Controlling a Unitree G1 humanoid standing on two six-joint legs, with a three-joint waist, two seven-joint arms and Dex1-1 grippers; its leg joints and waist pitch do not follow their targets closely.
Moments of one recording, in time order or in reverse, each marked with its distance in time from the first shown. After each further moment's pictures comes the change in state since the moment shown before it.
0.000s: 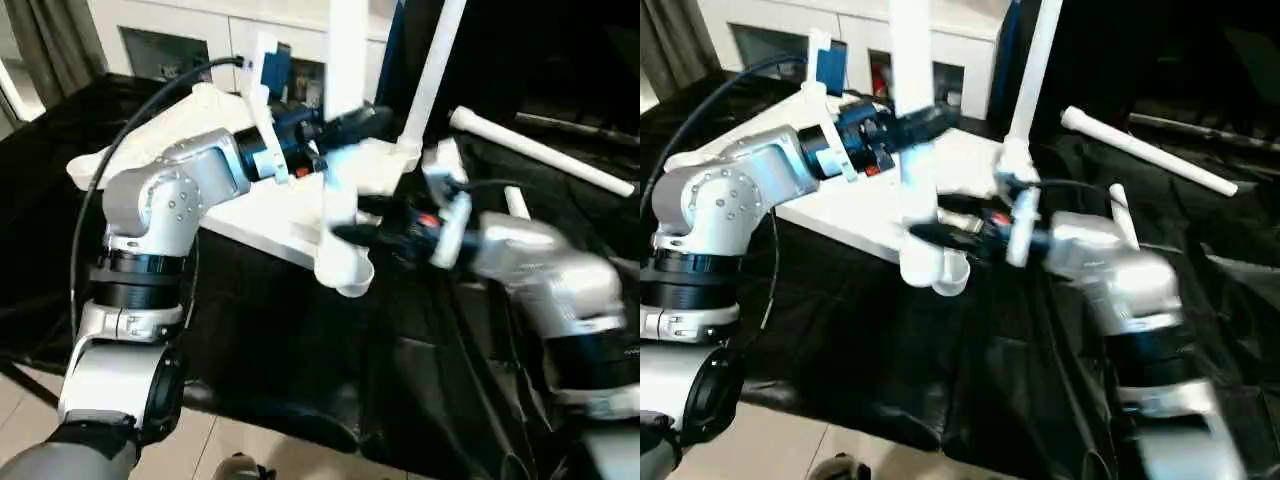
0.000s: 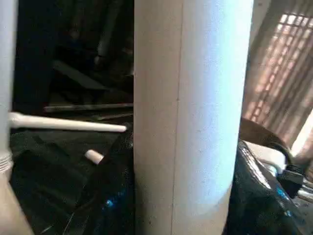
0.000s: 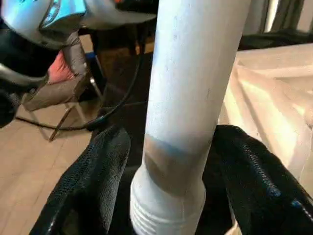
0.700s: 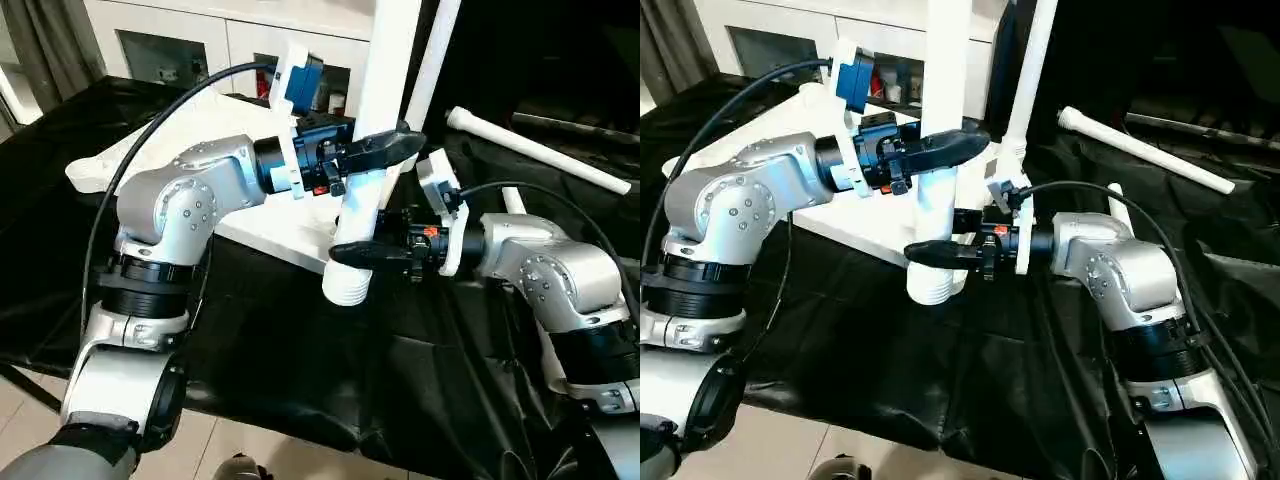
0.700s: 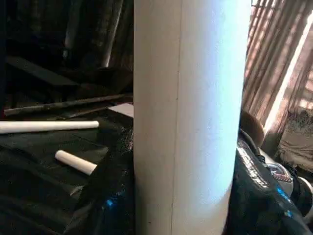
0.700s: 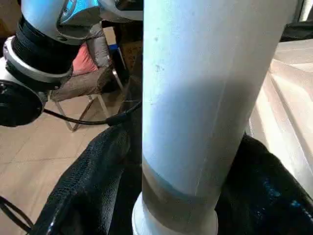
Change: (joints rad) left arm 0.022 -0.001 -0.059 -0.063 -0.003 0.000 -0.070; right arm -0.026 0.009 0.040 0.004 0.008 0.035 0.051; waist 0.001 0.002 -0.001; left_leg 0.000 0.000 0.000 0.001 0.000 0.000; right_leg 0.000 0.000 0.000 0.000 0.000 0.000
